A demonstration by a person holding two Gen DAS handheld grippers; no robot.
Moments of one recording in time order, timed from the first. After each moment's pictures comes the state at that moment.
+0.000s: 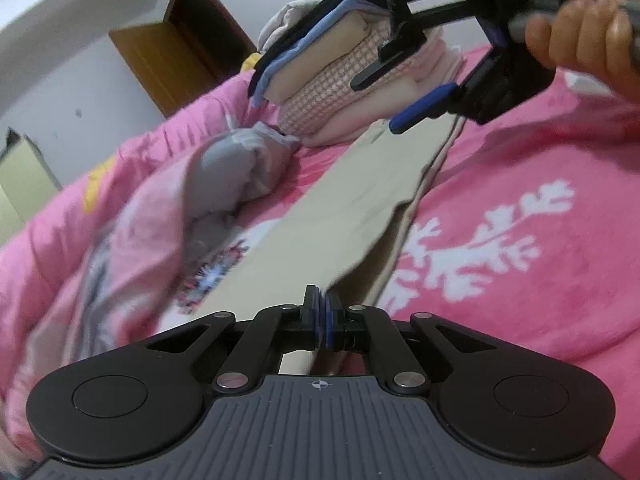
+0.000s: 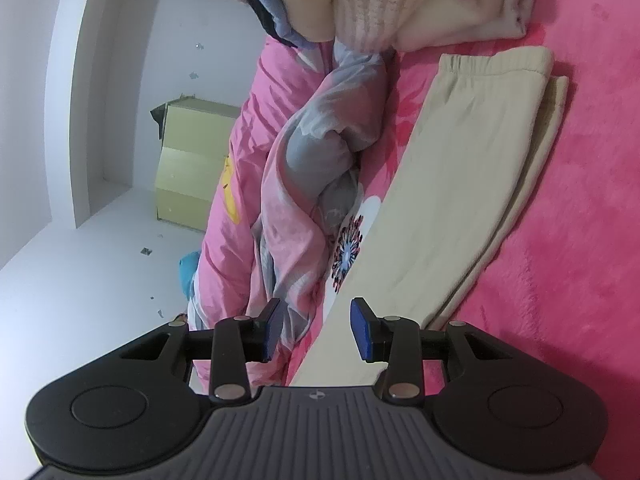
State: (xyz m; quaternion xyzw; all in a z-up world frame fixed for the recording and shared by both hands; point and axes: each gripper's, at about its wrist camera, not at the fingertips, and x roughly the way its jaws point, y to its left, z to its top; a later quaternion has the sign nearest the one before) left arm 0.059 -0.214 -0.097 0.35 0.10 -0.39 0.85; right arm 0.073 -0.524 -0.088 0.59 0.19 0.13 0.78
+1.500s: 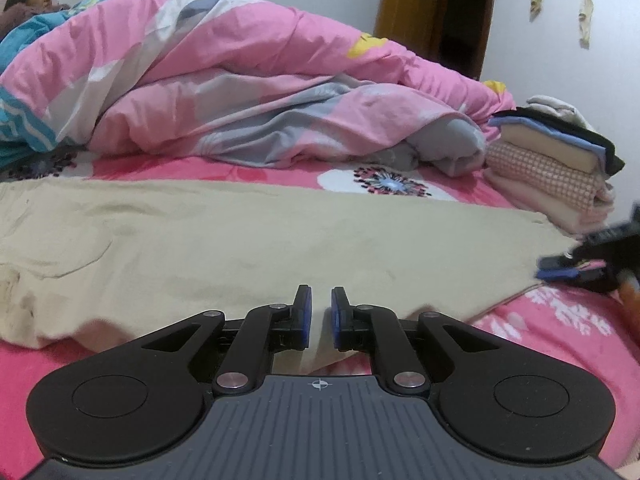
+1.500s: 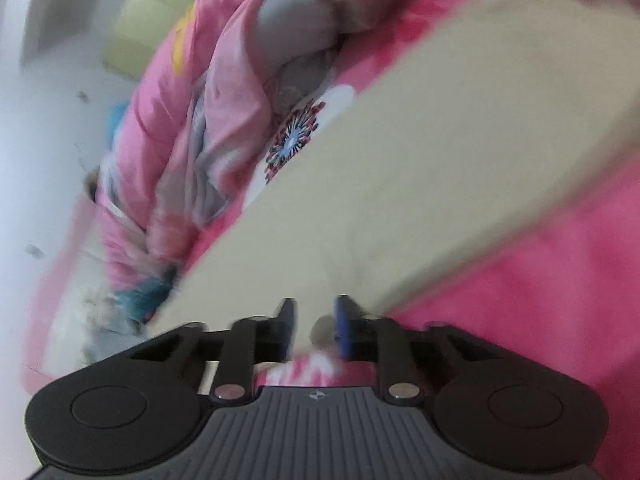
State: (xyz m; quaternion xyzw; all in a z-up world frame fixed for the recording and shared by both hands) left arm 0.093 0.001 -0.067 -0.03 0.27 -0.24 0.93; right arm 0.113 -0.497 -0.105 0.45 0.37 0.17 0.79
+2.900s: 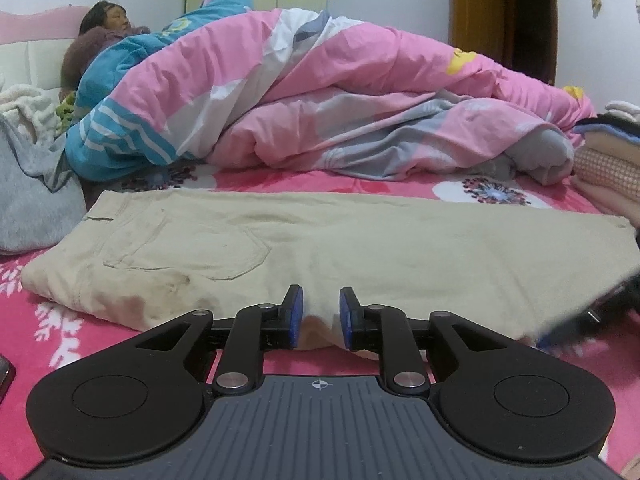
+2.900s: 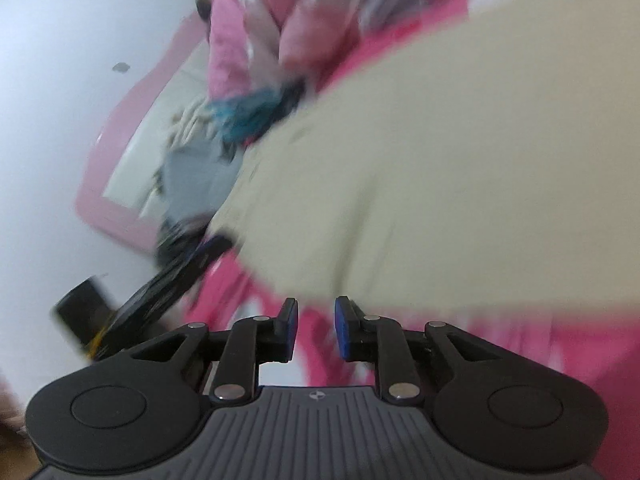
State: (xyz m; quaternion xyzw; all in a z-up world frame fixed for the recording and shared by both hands) left arm 0.081 0.064 -0.053 0.00 0.25 -0.11 0.96; right arm 0.164 -0.269 -0.102 0.29 0.48 0.42 0.71
